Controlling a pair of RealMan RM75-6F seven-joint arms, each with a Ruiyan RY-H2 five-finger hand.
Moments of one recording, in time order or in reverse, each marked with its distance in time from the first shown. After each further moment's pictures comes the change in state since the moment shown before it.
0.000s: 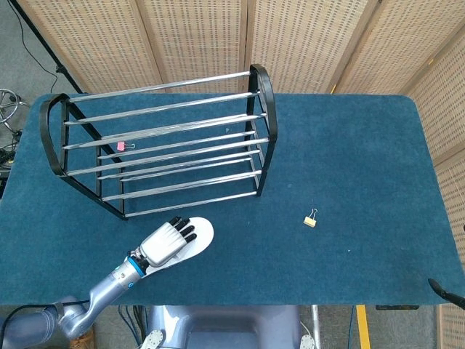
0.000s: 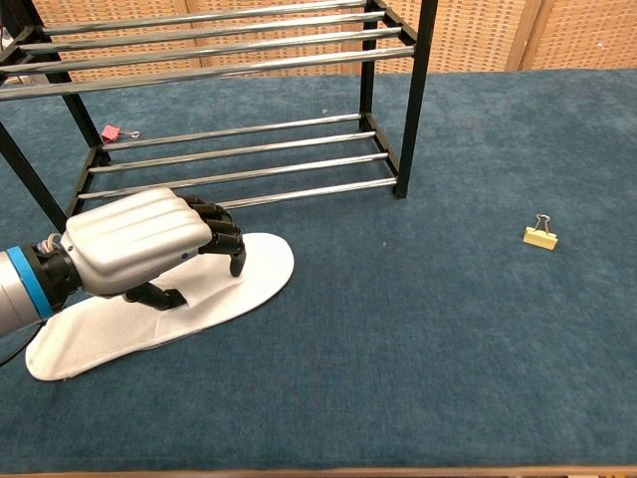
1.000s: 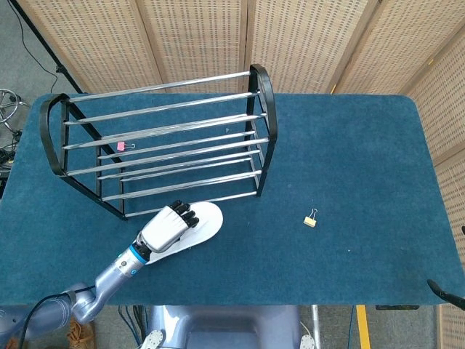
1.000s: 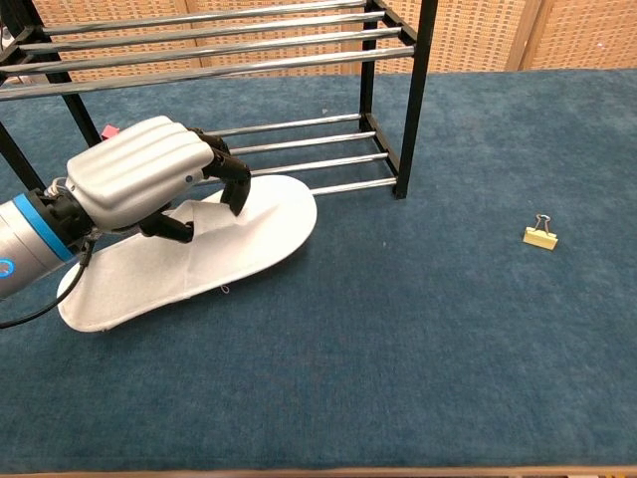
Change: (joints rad) left arm -0.063 -0.090 -0.028 0.187 0.005 0.235 -0.184; right arm 0.005 0.000 -0.003 -0.001 0.010 -0.011 -0.006
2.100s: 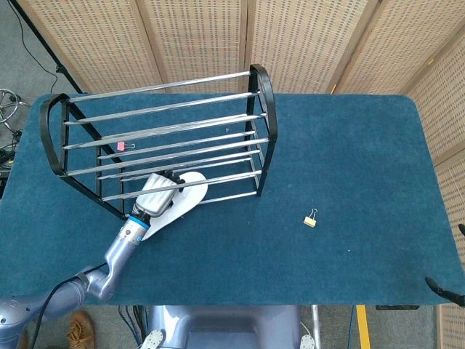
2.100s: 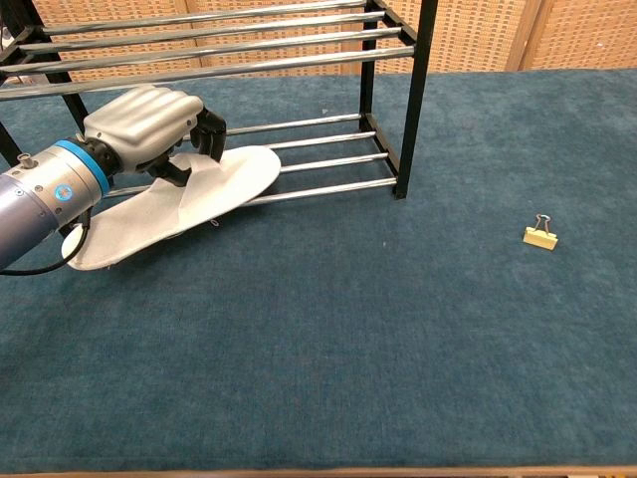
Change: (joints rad) left arm -0.092 -0.067 -0.167 0.113 -0.324 -0.194 0.086; right arm 0.019 -0.004 0.010 0.006 0.030 -0.029 0.001
